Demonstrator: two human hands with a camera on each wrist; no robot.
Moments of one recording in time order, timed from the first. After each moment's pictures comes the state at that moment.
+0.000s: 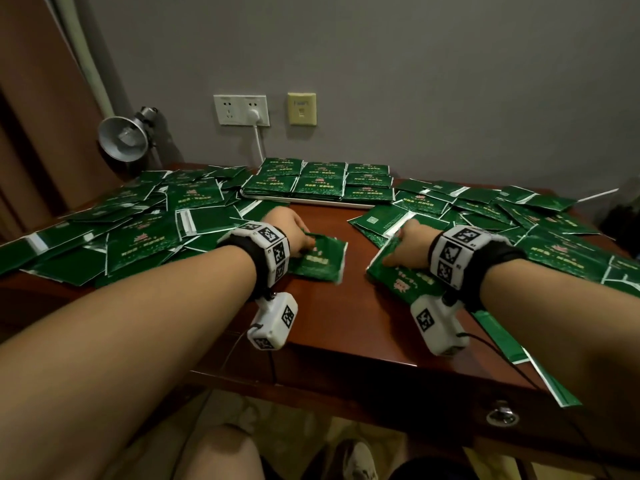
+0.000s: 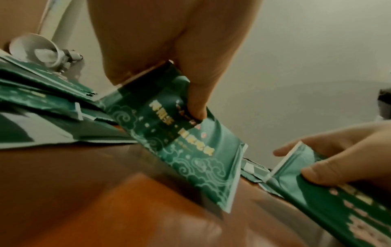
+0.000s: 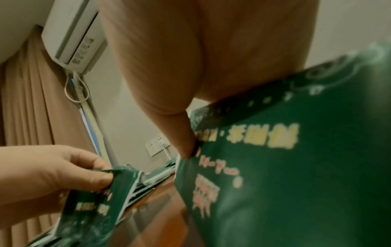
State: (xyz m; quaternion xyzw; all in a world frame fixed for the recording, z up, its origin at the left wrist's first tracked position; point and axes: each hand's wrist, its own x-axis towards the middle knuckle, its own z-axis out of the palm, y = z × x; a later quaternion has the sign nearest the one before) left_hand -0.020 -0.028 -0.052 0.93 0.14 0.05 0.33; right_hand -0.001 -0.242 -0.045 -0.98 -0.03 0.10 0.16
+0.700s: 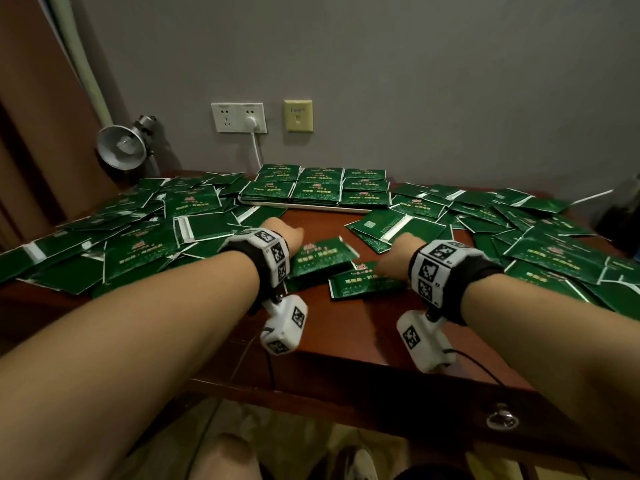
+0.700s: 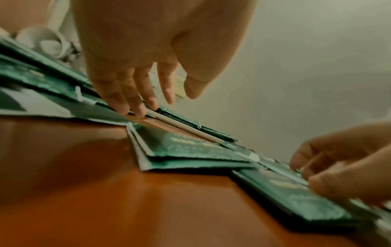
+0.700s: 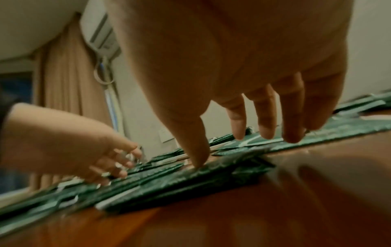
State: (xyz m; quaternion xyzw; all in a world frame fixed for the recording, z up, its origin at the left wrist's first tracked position) left_hand -0.005 -0.020 -0.061 0.91 0.21 0.04 0.35; right_hand -0.005 -0.229 -0.057 -0.98 0.01 0.11 0.16
